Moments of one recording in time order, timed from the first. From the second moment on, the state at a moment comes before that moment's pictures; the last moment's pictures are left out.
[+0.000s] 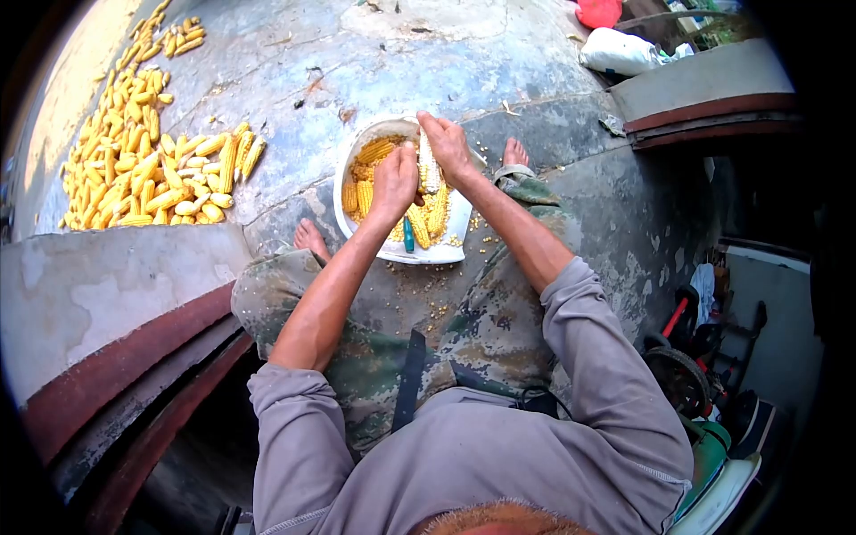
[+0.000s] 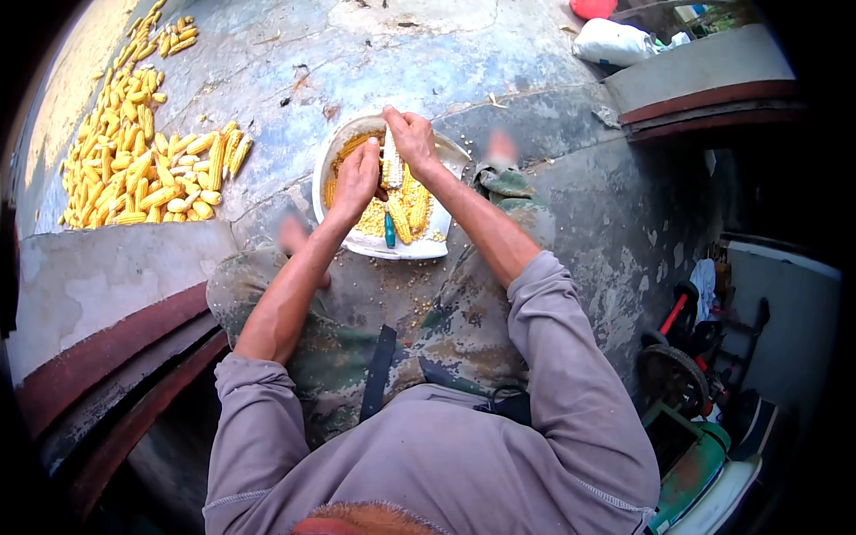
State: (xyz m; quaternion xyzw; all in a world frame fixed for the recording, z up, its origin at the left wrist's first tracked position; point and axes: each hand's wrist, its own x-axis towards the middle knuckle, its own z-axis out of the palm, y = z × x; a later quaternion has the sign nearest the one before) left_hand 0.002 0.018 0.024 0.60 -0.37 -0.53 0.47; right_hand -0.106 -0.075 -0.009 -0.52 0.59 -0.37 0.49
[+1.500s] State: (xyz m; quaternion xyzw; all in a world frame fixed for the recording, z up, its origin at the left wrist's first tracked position) left_hand 0.002 0.020 0.012 0.57 -0.38 -0.56 0.47; right_hand -0.124 -0.099 -0.006 -0.29 0.46 -0.40 0.74
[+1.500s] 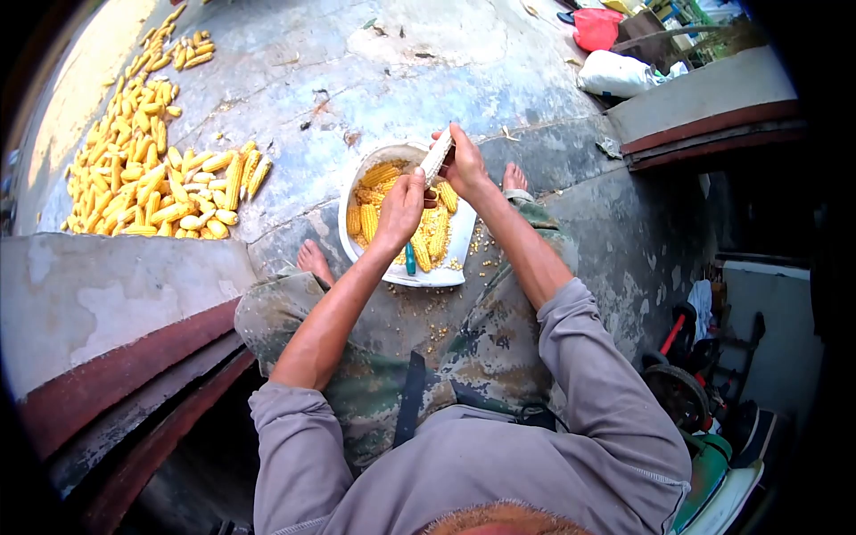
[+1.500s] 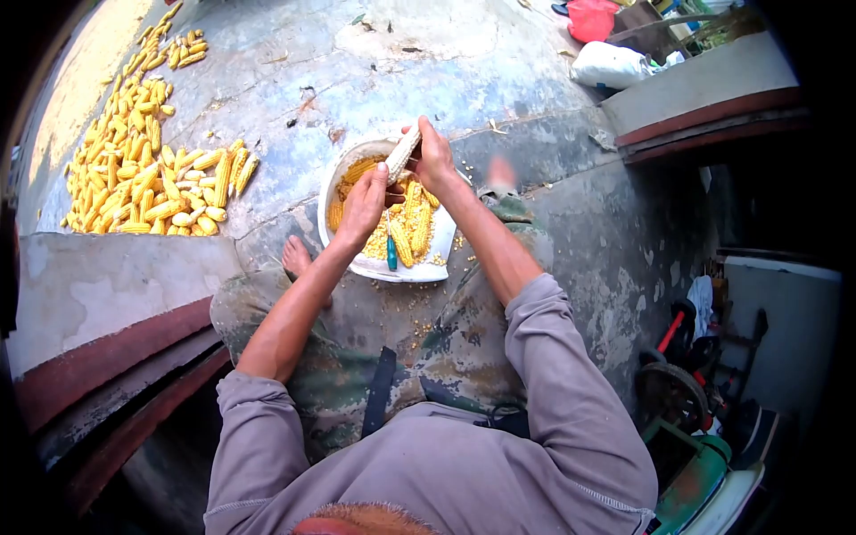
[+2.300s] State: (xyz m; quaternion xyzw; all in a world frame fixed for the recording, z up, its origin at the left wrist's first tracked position) left_hand 0.063 0.004 -0.024 0.65 -0.37 -0.41 0.52; right_hand -0.160 0.067 -0.017 -0.80 0.24 0.05 0.55
